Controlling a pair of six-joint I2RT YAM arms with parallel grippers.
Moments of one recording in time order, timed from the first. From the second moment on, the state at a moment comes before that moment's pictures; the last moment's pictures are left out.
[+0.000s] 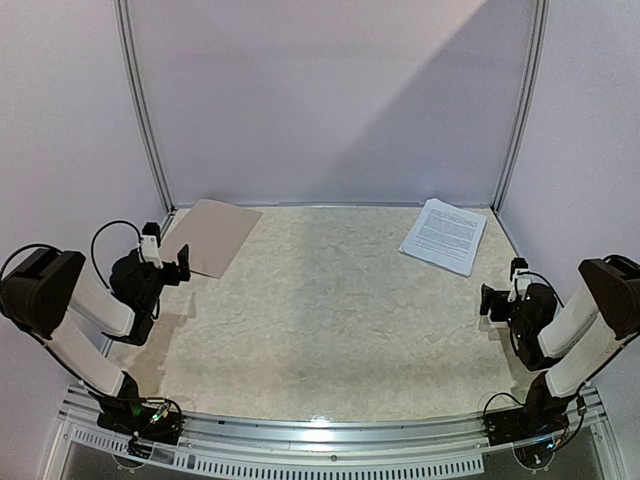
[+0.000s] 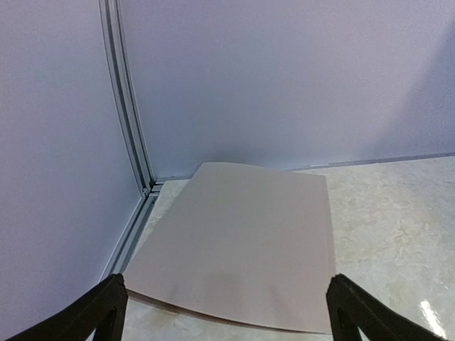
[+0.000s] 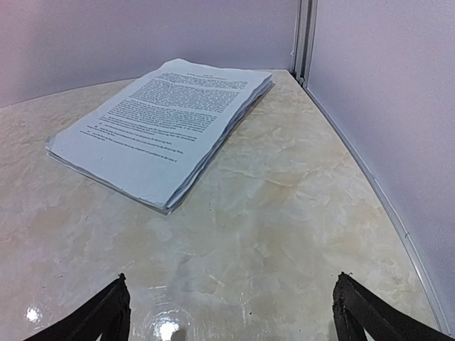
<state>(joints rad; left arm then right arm) -0.07 1.56 0.24 1.29 -0.11 0.10 0.03 1.55 0.05 1.20 0.12 0.07</state>
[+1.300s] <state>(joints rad) 0.19 2.54 2.28 -0.69 0.14 0.33 0.58 1.50 0.72 0.07 -0.06 0.42</state>
